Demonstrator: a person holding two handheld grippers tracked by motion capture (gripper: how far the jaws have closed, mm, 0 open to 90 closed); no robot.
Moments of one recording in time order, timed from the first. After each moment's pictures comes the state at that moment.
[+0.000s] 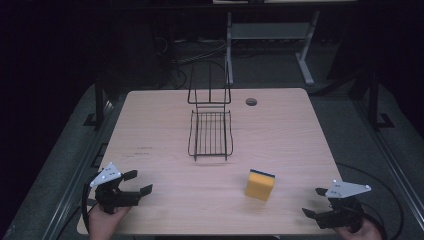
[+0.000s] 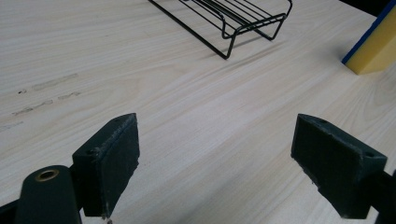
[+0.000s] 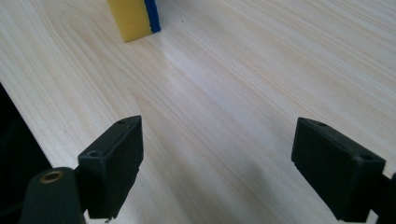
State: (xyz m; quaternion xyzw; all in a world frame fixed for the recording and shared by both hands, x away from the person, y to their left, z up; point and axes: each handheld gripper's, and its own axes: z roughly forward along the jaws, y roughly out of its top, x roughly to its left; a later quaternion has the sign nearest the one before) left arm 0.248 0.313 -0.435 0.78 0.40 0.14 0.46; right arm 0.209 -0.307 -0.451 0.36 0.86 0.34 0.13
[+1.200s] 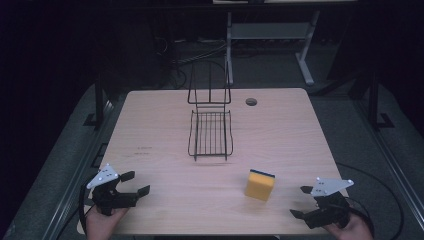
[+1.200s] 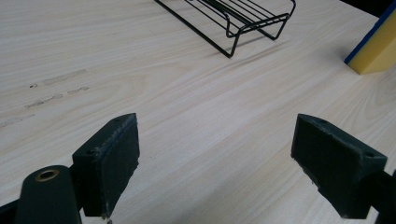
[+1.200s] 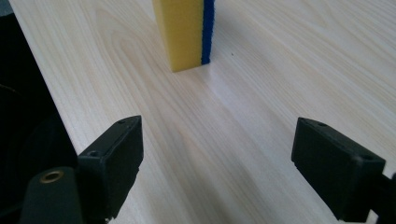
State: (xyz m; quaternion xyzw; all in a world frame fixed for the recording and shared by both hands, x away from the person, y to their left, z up) left arm 0.243 0.318 -0.434 0.77 0.40 0.14 0.47; right arm 0.217 -0.273 -0.439 0.30 0.88 0.35 0.11
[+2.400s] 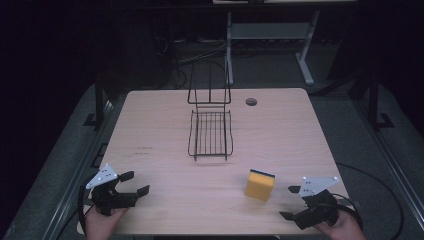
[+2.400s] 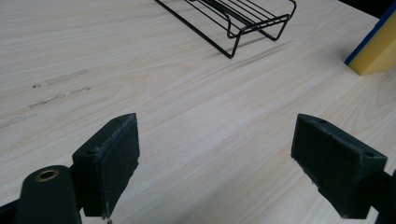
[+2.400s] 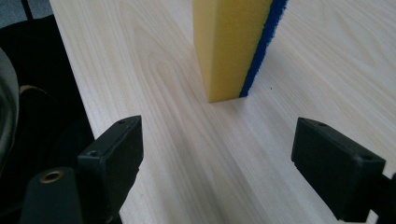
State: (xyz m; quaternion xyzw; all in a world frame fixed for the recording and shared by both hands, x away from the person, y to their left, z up) left arm 0.242 0.320 -0.433 0.77 0.40 0.14 0.47; right arm 0.223 -0.245 -0.432 0.25 0.90 0.35 0.08
